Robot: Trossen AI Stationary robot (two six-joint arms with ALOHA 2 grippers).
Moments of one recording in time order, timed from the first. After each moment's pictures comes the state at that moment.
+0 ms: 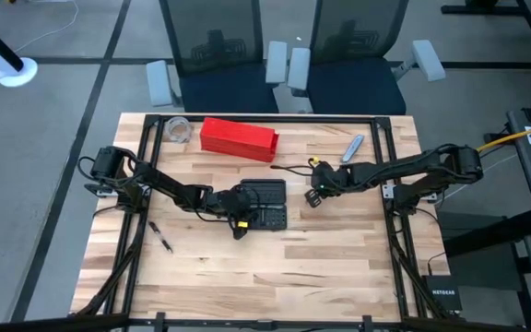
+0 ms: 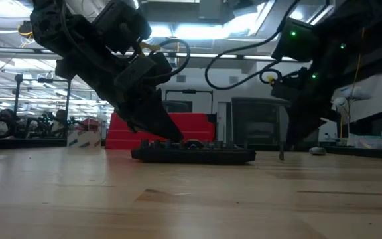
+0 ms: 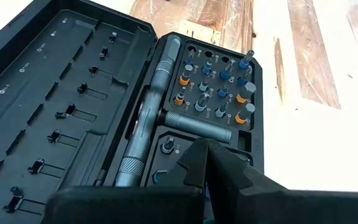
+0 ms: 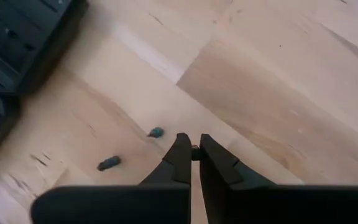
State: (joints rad) left arm -0.11 1.75 0.66 0.45 -0.12 -0.37; right arm -0.09 1.41 0.64 -0.40 0.20 0.81
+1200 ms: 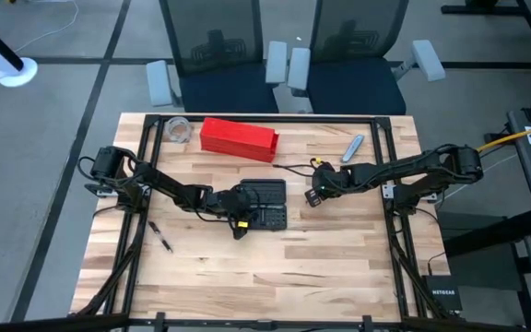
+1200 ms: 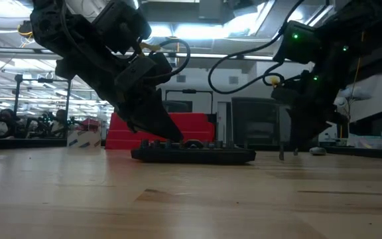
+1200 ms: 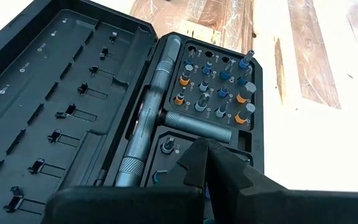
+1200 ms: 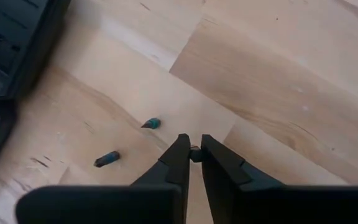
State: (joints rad) left arm -0.11 1.75 0.66 0.45 -0.12 -0.37; right arm -0.09 1.41 0.62 -0.40 0.17 0.90
